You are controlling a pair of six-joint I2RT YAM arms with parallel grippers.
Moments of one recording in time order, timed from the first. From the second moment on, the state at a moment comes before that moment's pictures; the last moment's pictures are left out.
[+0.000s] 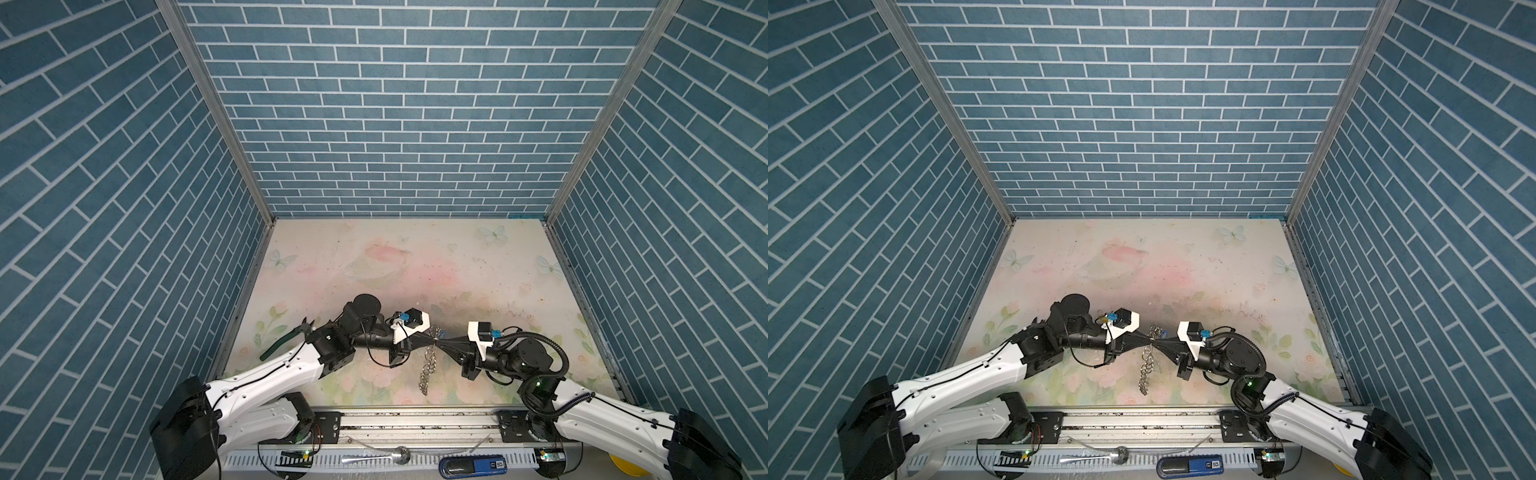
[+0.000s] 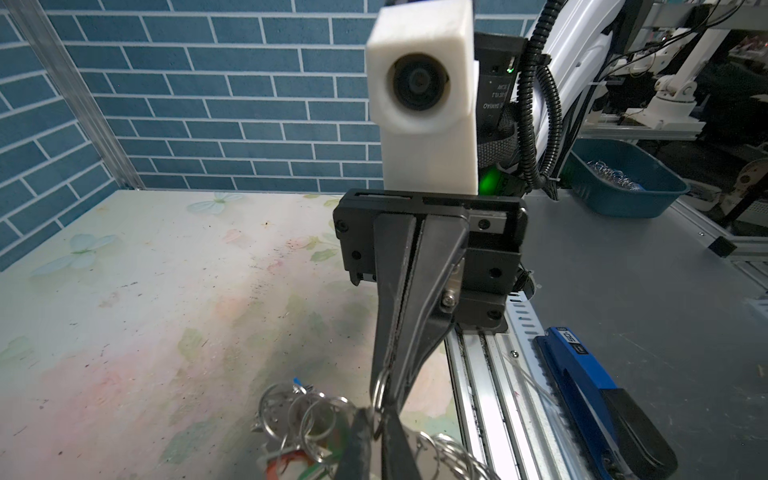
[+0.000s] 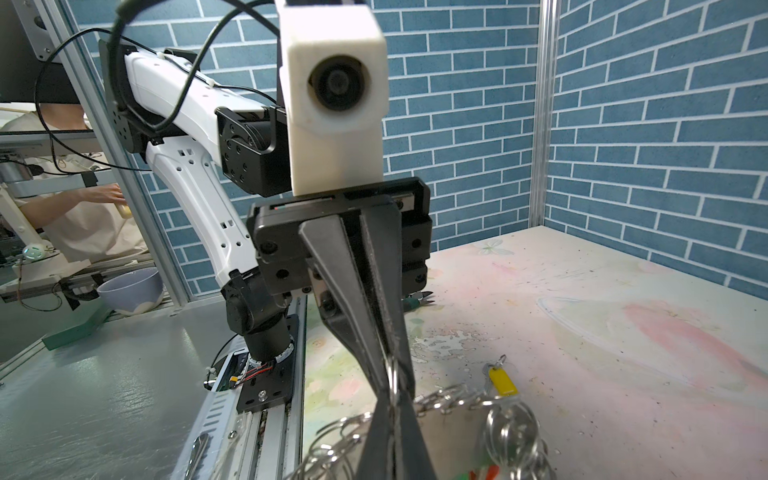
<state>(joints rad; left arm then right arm) -0.88 1.08 0.62 0.12 0.68 0.19 0.91 0.77 0.11 0.78 -0.49 0.18</state>
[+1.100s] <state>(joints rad) -0.88 0.94 0.81 -0.37 -0.24 0.09 0.91 1.05 0.43 0.21 0.09 0.19</state>
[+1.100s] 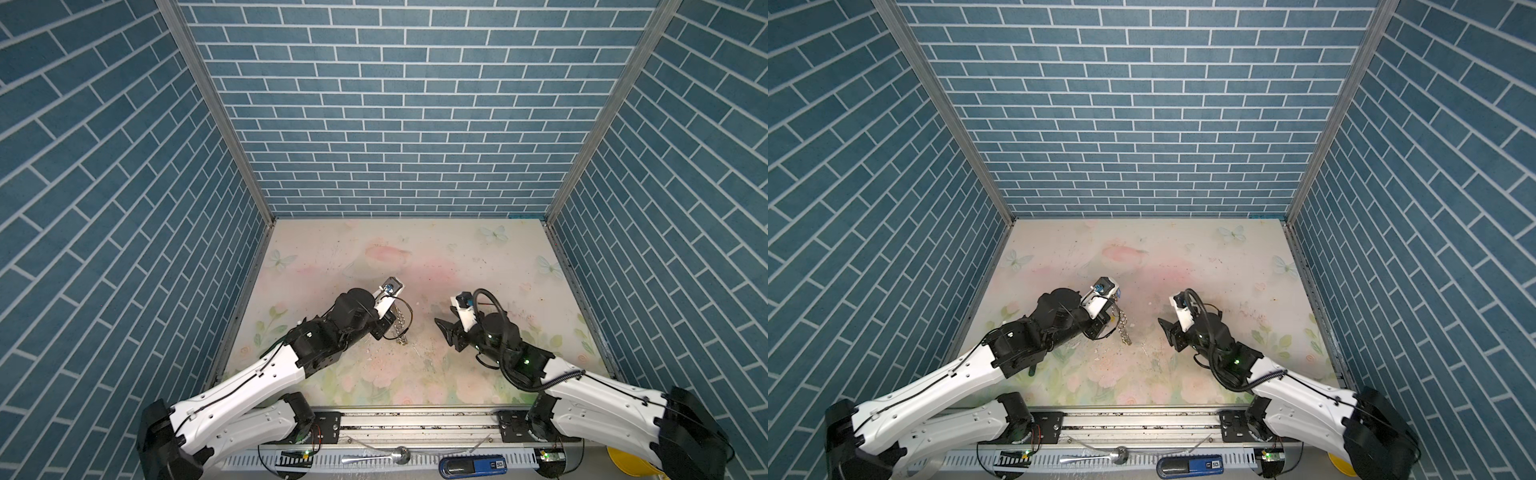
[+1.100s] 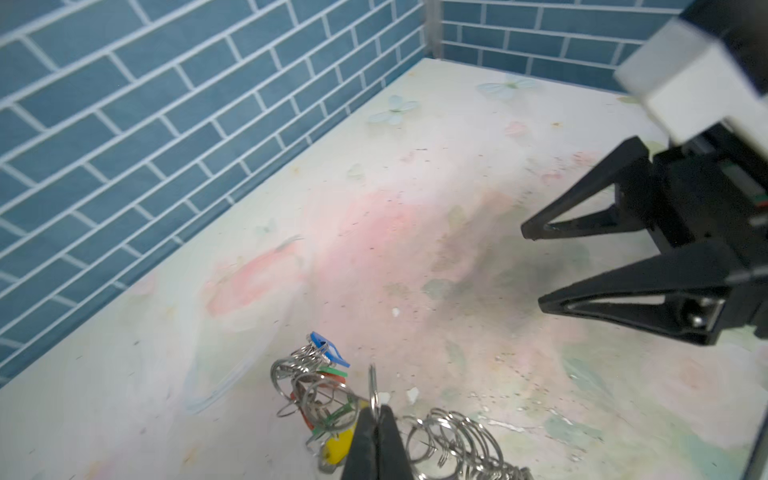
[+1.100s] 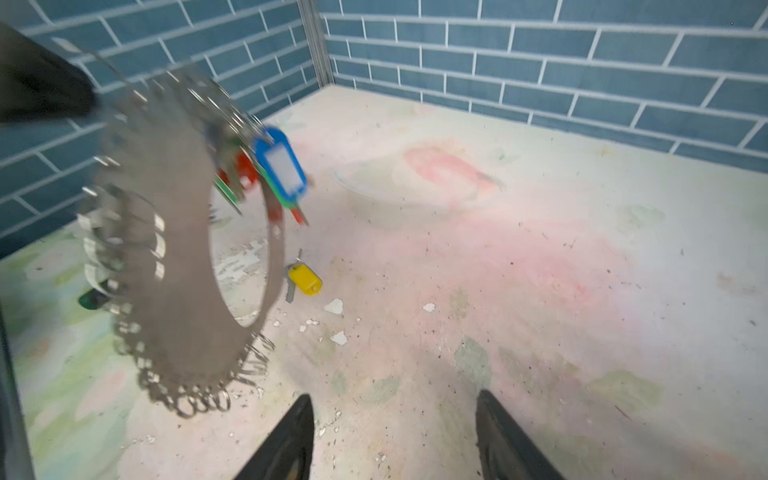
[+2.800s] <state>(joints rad) -0.88 0.50 0.91 -0.86 -0.92 -0.19 1.01 2.17 1.50 -0.25 -0.10 0.60</state>
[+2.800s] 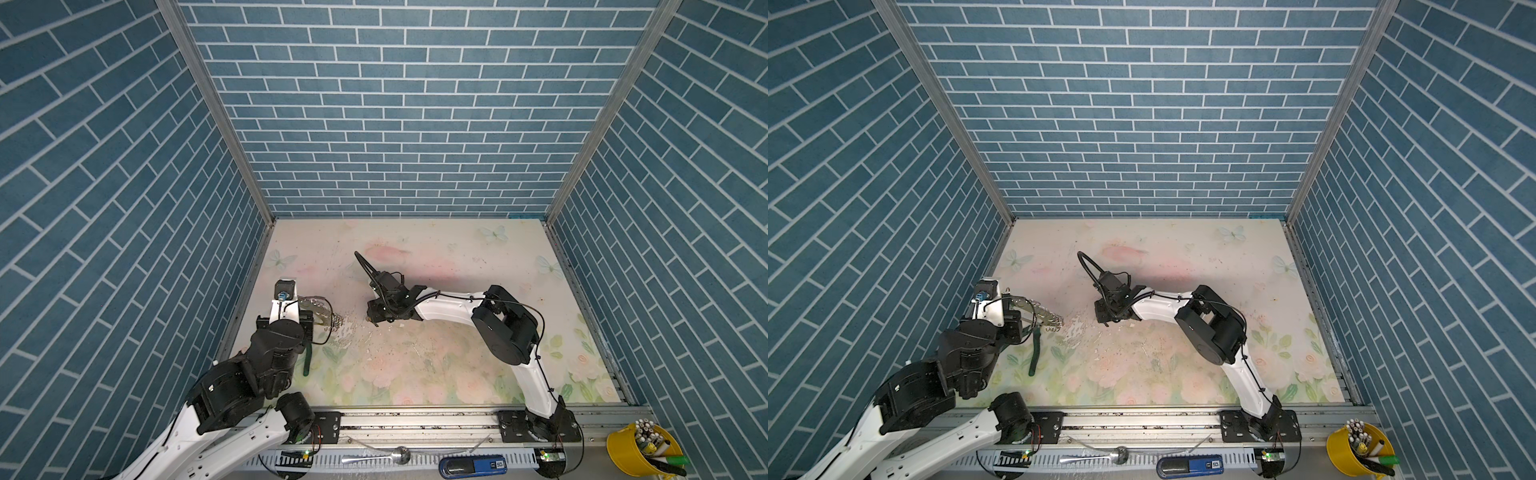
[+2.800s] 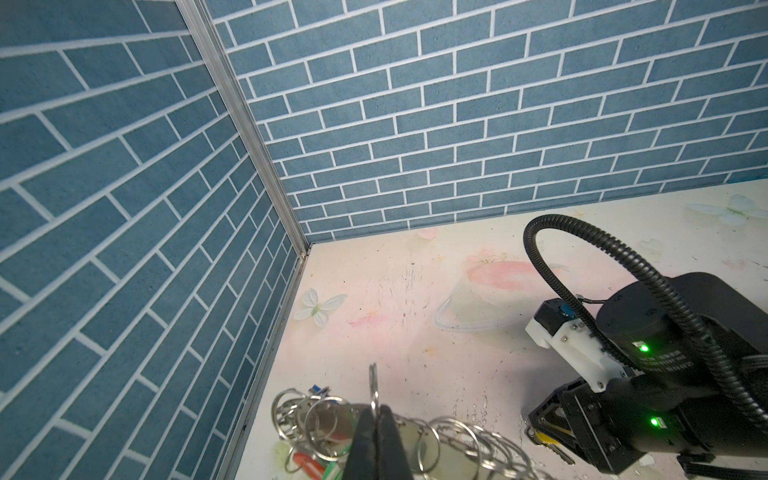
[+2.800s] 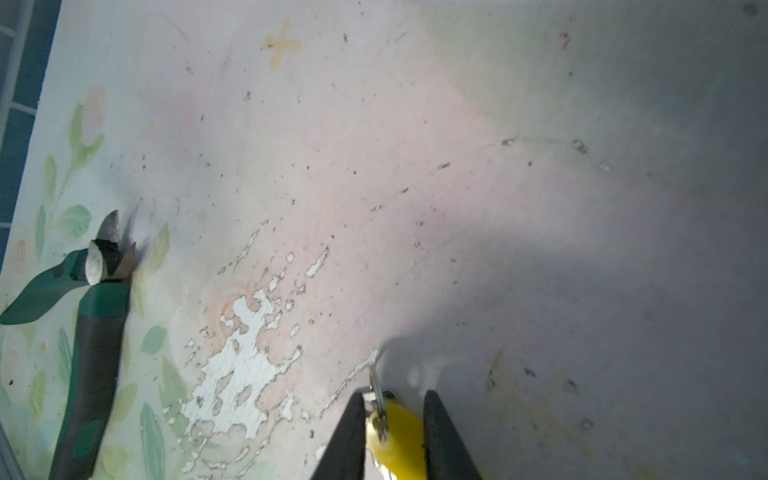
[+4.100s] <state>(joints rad) -0.88 0.91 0.82 -0.54 -0.33 -0.02 0.92 1.14 0.79 -0.27 -0.09 0.25</state>
